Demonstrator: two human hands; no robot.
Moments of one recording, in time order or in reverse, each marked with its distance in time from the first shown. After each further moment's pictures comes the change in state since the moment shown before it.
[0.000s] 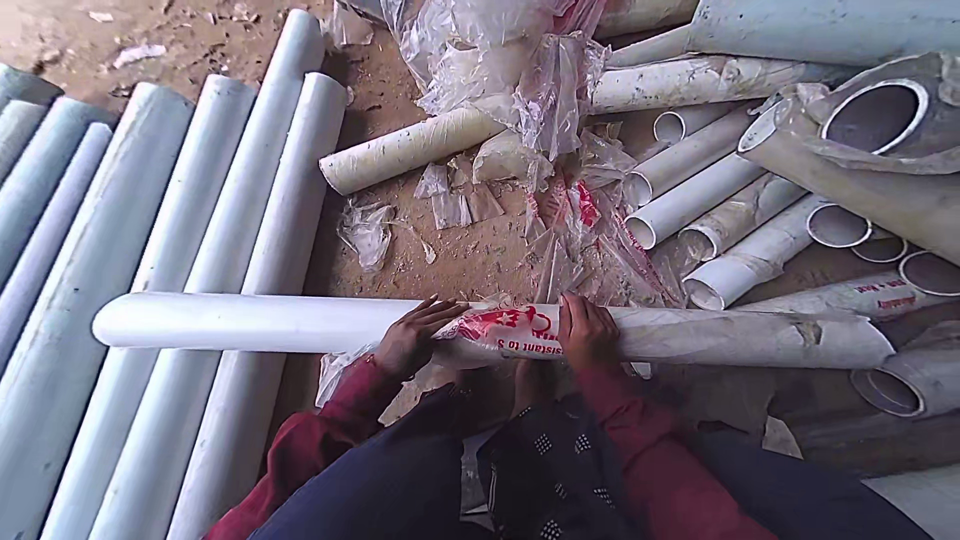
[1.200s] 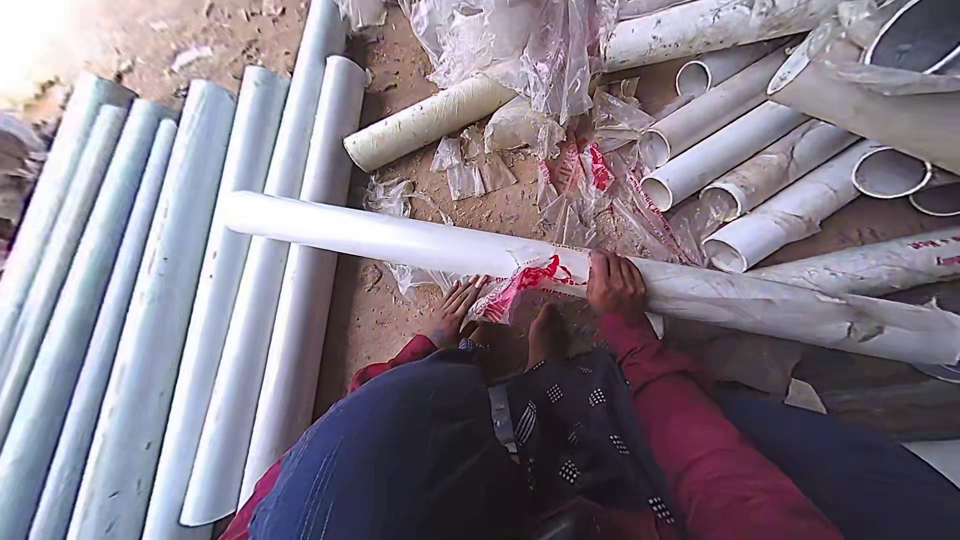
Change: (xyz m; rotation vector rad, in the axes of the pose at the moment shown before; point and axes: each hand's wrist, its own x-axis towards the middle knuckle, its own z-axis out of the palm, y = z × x) left_hand -0.047 0.008 0.064 0.052 0.034 -0.070; right_hand -0.017 0.036 0.005 -0.116 0.072 -0.063
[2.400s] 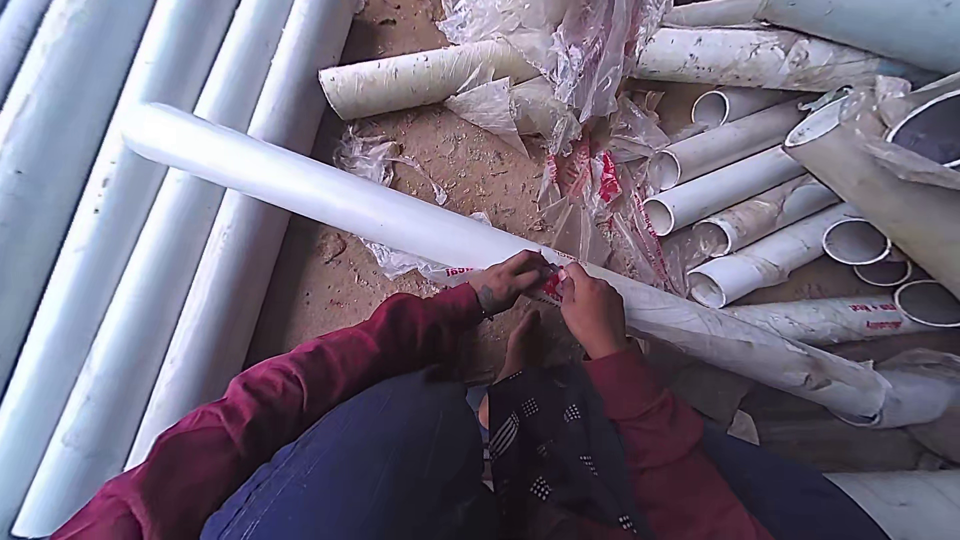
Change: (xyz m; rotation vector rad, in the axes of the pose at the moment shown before) left_hand 0.120 0.031 0.030 -0.300 0.171 0.391; right_hand 0.088 -0.060 -0.065 0.169 -1.085 0.302
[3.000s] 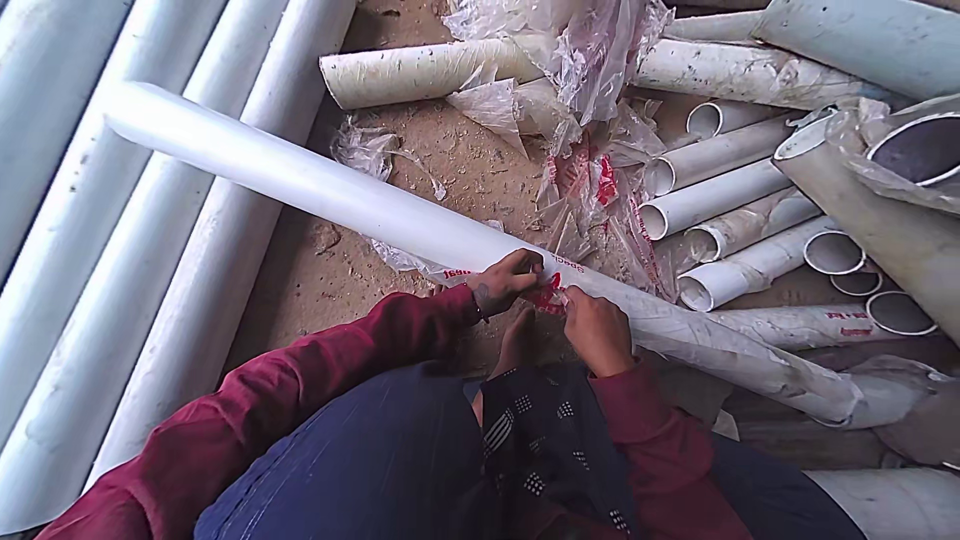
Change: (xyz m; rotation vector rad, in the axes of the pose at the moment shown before) left_hand 0.003 0.012 -0.010 -0.158 -0.069 -0.131; right_hand -0.019 -0.004 -0.014 -0.219 -0.230 0.087
